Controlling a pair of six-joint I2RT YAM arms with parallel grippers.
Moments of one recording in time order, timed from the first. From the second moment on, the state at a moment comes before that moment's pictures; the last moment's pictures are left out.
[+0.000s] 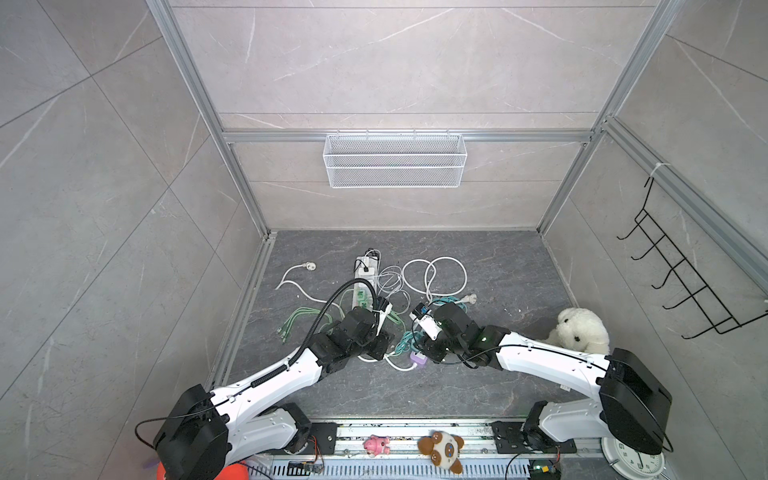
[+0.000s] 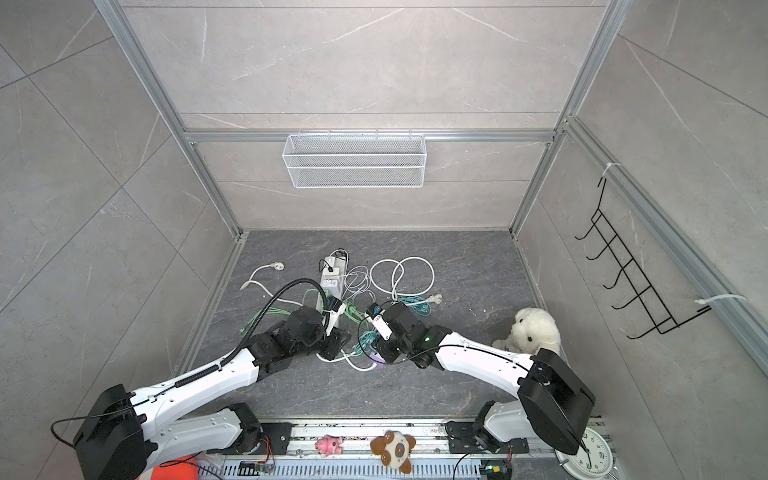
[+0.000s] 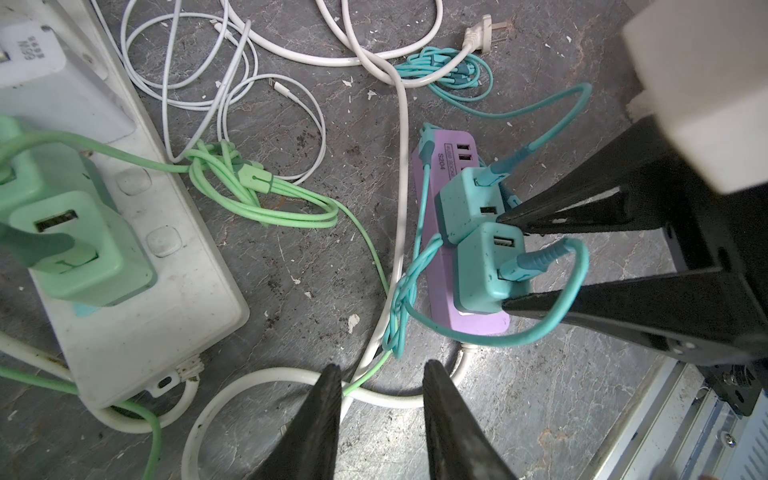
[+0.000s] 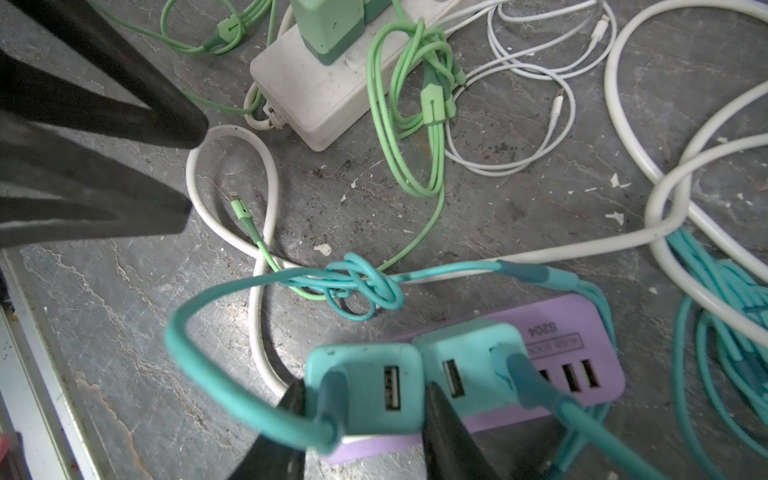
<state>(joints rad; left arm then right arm) -0.80 1.12 0.64 -0.26 0.06 -0.27 0.85 1.37 0.76 -0.23 -0.07 0.06</state>
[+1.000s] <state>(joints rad) -0.80 1.08 0.64 -0.23 0.03 -0.26 0.90 1.35 0.73 -0.21 0.03 0.17</state>
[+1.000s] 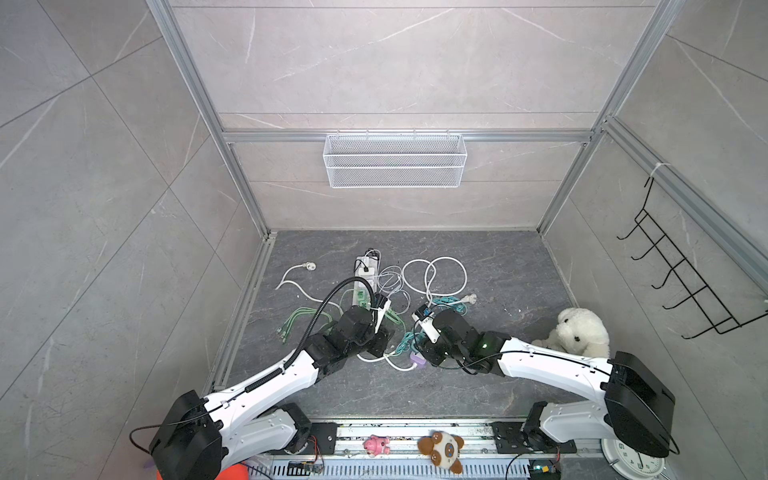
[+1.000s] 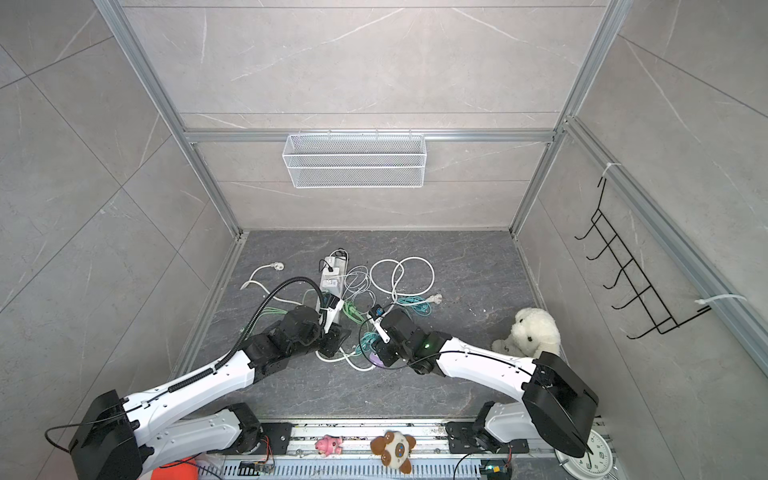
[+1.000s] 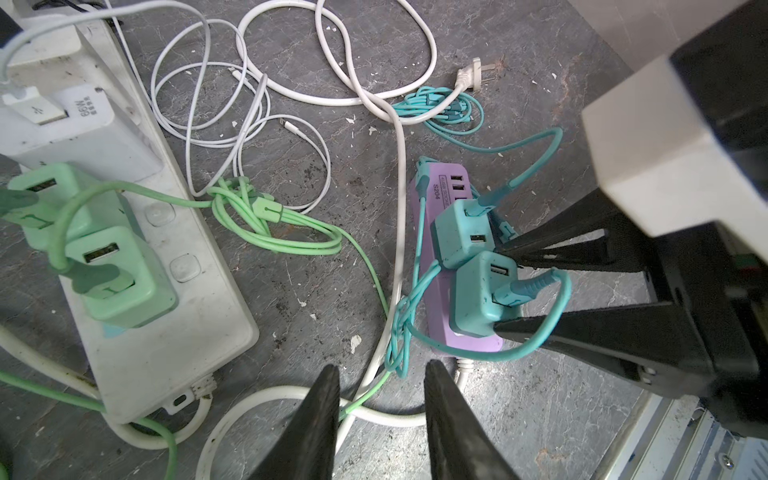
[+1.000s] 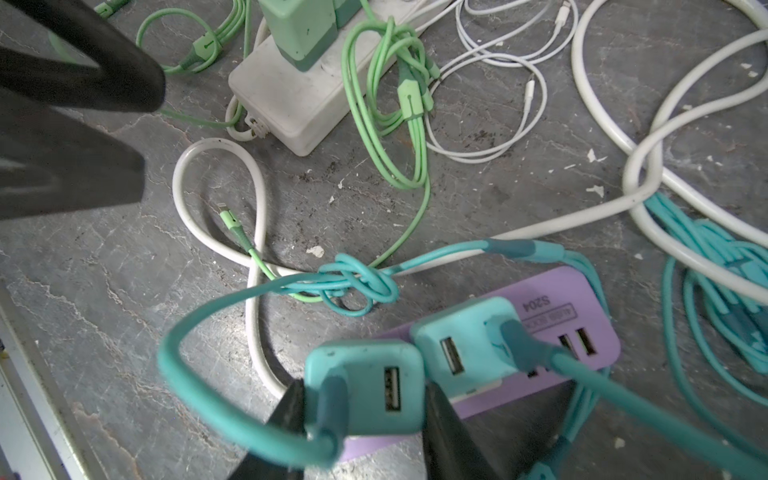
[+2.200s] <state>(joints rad) -1.01 1.43 0.54 -0.07 0.00 -0.58 0.91 1.36 0.78 -0.31 0.07 0.20</state>
